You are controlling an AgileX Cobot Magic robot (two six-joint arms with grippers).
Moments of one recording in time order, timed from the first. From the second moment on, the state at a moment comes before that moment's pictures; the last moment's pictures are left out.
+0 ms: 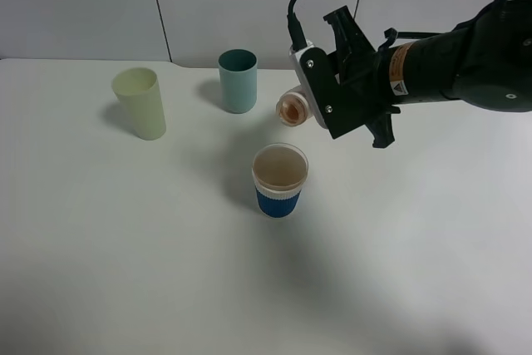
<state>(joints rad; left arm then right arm) 0.04 0.00 -0.51 0.00 1.06 -0.02 0.54 1.54 -0.77 -0.75 -0.08 -1.01</state>
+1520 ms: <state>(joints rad) 0.04 0.00 -0.51 0.00 1.06 -0.02 0.59 1.54 -0.77 -0.74 0.03 -1.12</state>
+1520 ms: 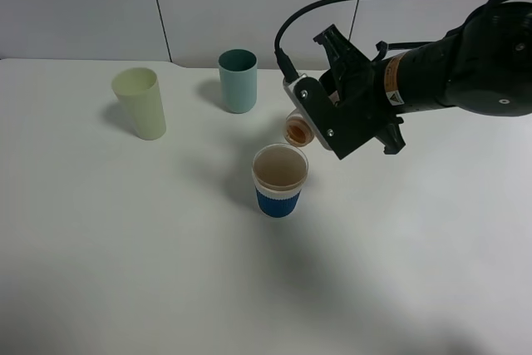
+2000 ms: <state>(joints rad) 0.04 0.00 -0.51 0.00 1.06 -0.02 0.62 1.54 -0.87 -0.71 0.16 -1.12</state>
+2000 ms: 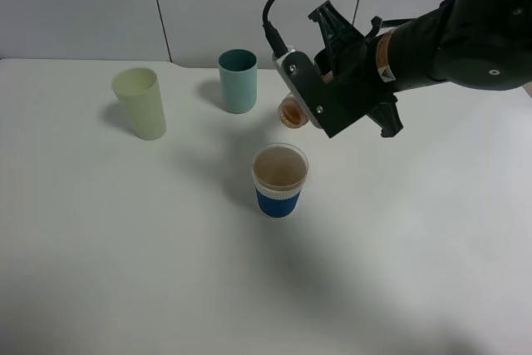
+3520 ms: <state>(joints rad) 0.04 0.00 -0.51 0.00 1.06 -0.02 0.68 1.55 -0.87 -0.84 0.19 -1.16</state>
